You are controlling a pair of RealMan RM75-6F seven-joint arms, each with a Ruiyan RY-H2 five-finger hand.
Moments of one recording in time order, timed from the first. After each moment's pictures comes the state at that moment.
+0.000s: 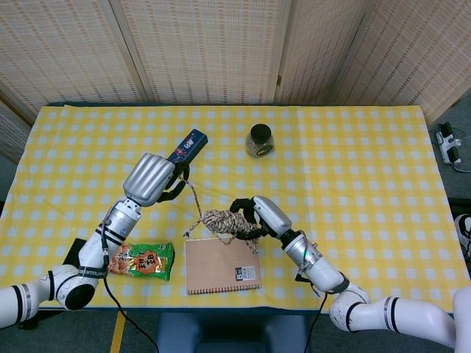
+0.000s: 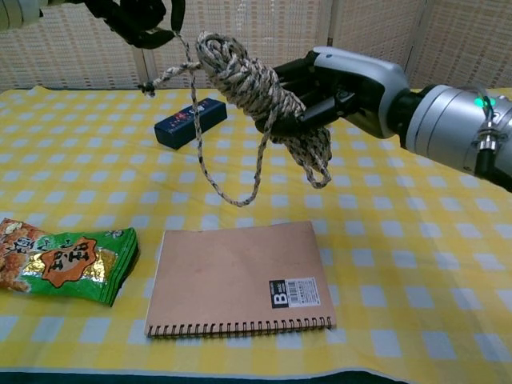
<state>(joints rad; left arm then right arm) -0.87 -1.24 -0.33 -1.75 1.16 1.00 0.30 0.73 -1.53 0.28 -1.64 -1.31 0.89 0.47</state>
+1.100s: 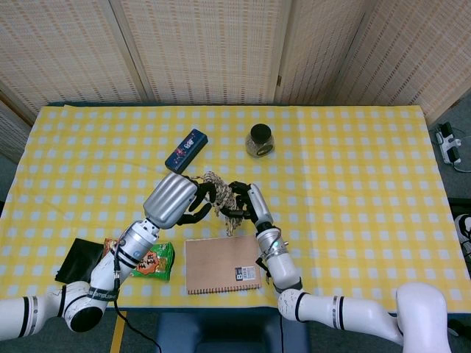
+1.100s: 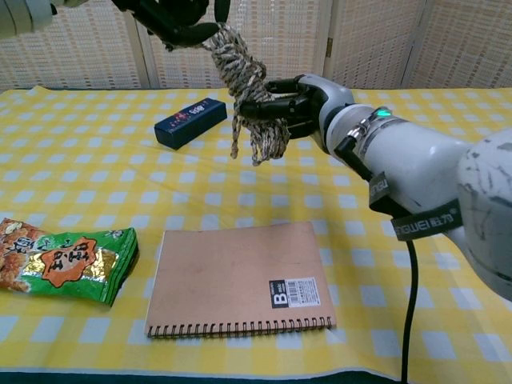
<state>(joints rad) -0.86 -1.26 -0.29 -1.91 1.23 1.08 0.22 0.82 -1.86 0.51 -1.56 -0.70 1.06 0.21</state>
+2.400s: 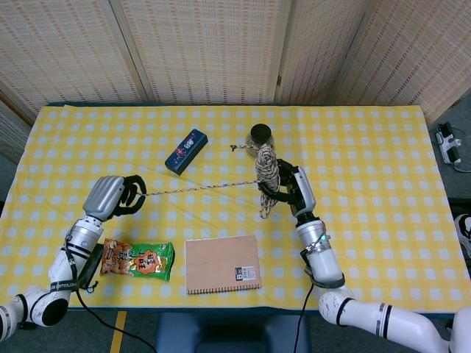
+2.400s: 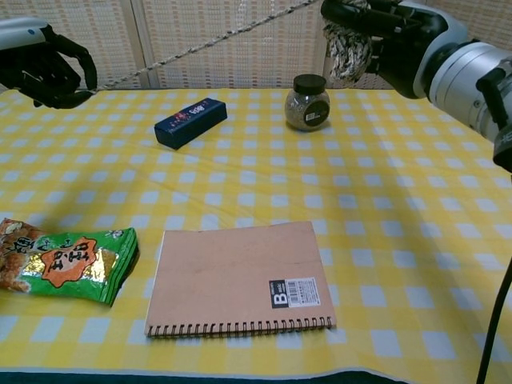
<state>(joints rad) -0.66 -1.25 -0.21 -1.59 1.20 1.05 -0.13 0.57 -1.66 0.56 -1.67 -1.08 1.00 0.70</state>
